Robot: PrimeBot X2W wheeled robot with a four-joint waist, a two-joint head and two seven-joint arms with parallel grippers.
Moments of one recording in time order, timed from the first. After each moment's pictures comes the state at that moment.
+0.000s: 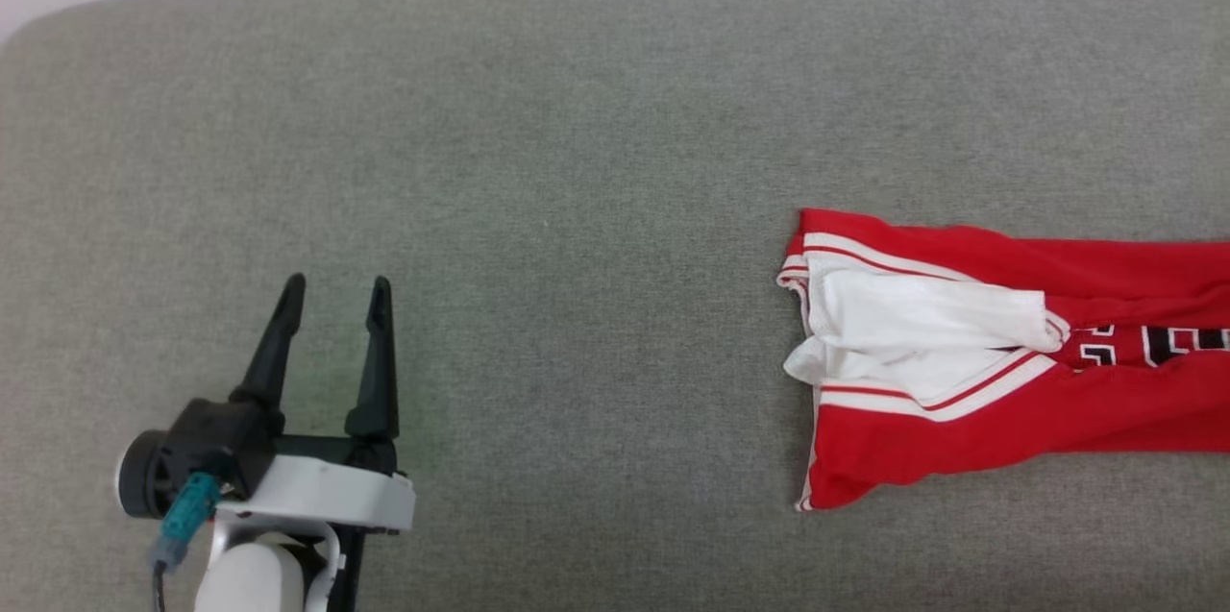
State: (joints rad) left arm -0.19 0.09 0.05 0.11 -0.14 -0.13 -0.26; right arm -0.53 -0.69 -0.28 0.68 0.66 0.13 0.49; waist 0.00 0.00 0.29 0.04
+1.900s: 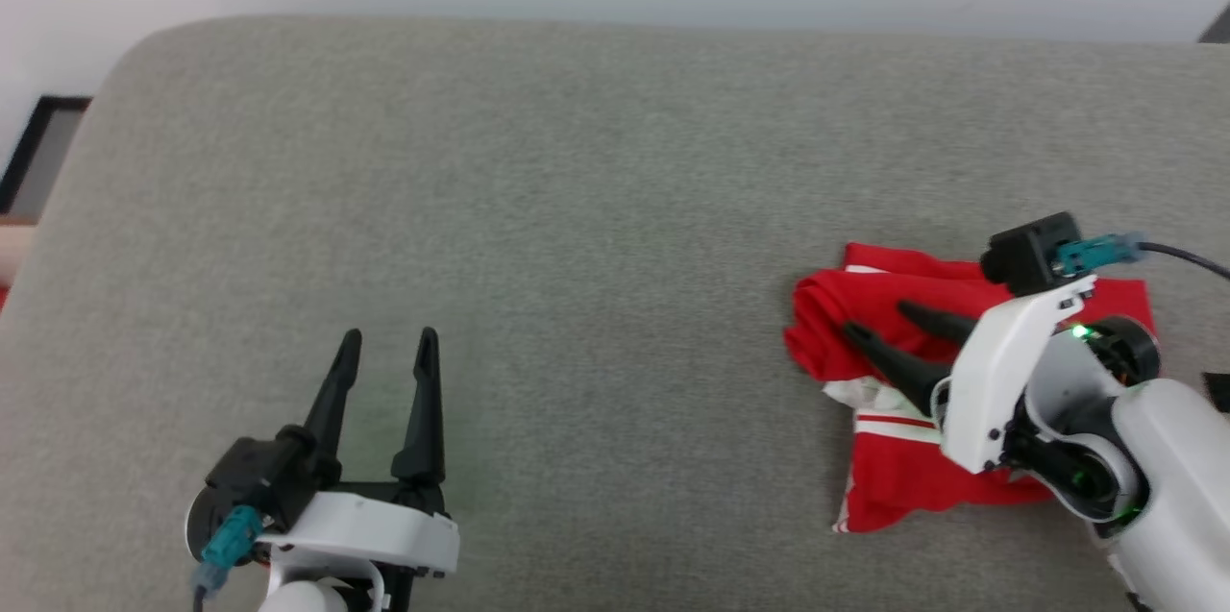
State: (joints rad) left arm -0.13 0.05 0.00 0.16 -0.24 -0.13 -0.26; right arm -0.53 -0.41 0.50 0.27 0.80 0.13 0.47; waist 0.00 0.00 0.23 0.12
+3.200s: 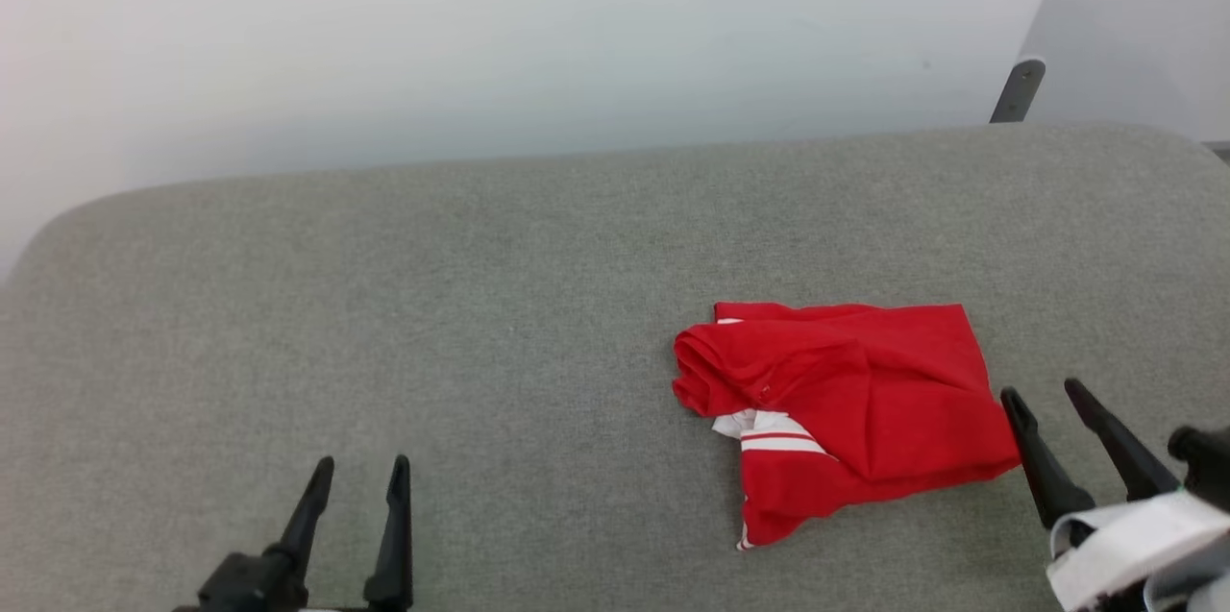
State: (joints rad) left arm 0.06 0.08 0.03 0.15 -0.18 -0.13 -0.26; right arm -0.20 -0.47 0.36 0.36 0.68 0.13 -0.26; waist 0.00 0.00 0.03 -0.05
